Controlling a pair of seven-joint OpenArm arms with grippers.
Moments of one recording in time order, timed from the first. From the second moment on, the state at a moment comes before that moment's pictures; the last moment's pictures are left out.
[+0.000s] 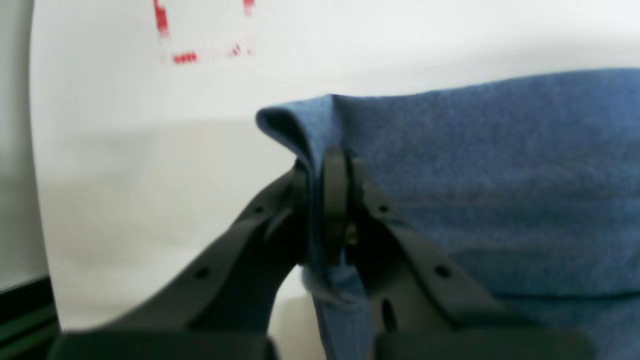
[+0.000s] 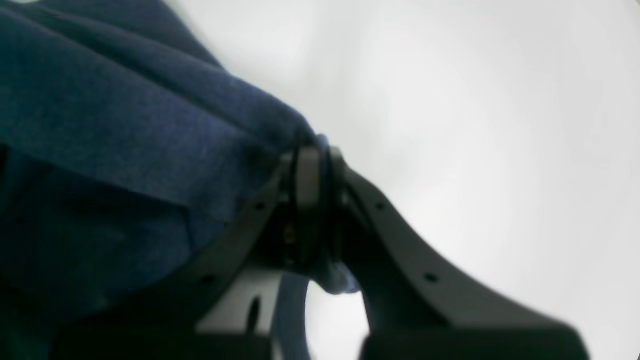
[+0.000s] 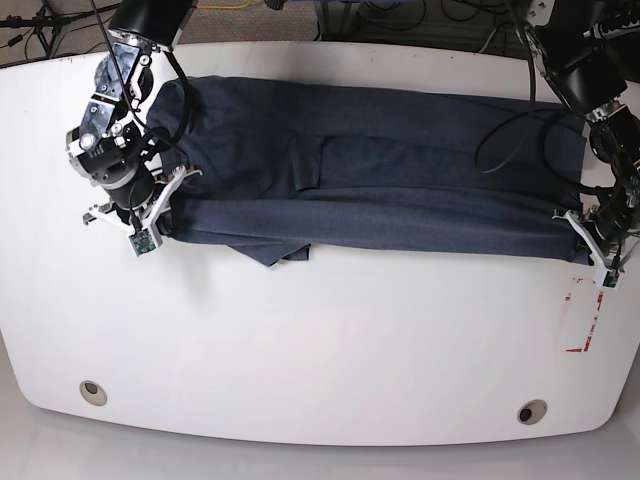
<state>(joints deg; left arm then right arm) -12.3 -19.4 -32.9 85.7 -11.4 -42.1 64.0 -4.8 6.6 23.0 107.7 6.1 40.2 -54.2</state>
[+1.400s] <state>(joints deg) -1.0 -19.5 -35.1 91.7 -10.8 -42.1 63.8 0.4 -0.9 22.5 101.2 5.6 40.1 -53.9</state>
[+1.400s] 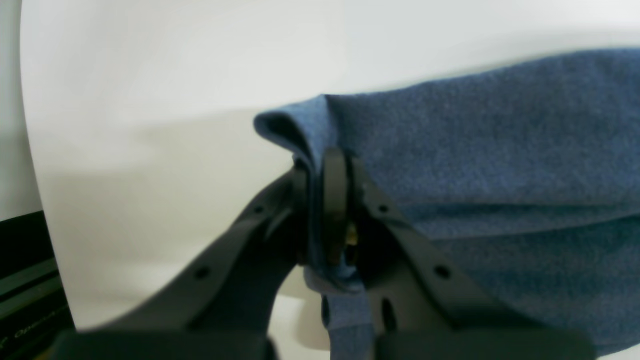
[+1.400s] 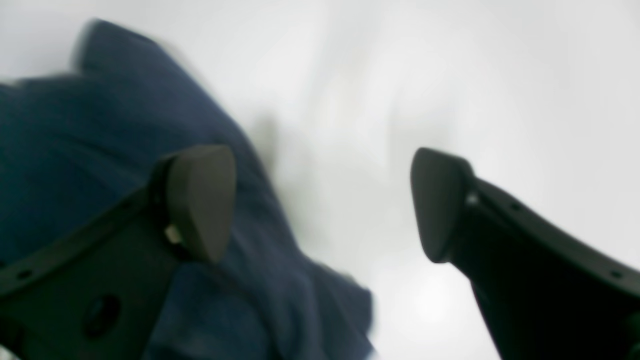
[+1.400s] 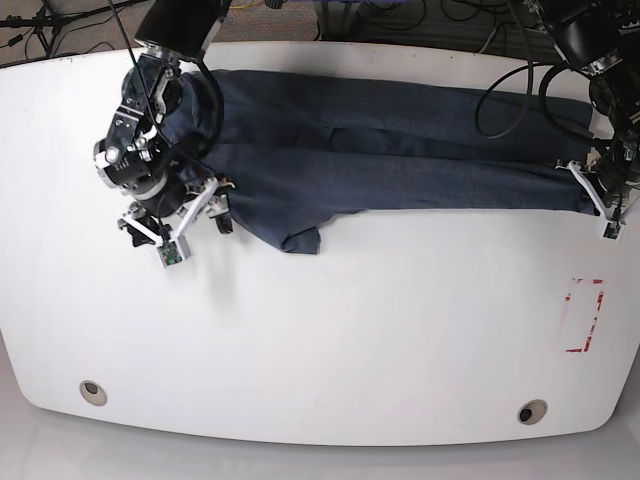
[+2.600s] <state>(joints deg) -1.3 -19.5 -35.1 91.6 -10.6 -42.1 63.8 4.5 -0.6 11.4 79.4 5.3 39.9 -44.8</state>
